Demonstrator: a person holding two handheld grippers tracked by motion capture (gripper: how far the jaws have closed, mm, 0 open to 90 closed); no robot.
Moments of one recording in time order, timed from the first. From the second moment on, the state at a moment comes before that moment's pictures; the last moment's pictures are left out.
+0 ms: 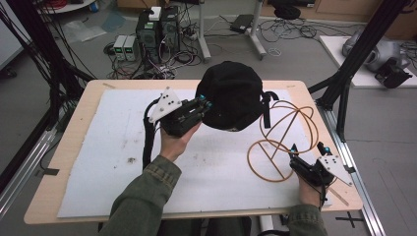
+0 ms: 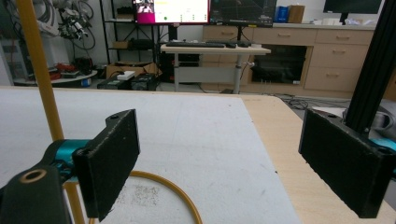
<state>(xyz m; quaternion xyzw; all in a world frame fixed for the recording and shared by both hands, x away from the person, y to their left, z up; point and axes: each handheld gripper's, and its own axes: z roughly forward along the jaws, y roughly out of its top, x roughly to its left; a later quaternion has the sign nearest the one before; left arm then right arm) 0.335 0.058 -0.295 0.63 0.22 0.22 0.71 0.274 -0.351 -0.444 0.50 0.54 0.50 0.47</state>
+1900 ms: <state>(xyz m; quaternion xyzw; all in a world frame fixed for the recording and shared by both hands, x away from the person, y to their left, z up) 0.349 -0.071 -0.257 0.66 0.15 0.08 0.73 0.275 -0.347 -0.445 0.49 0.54 0.50 0.46</state>
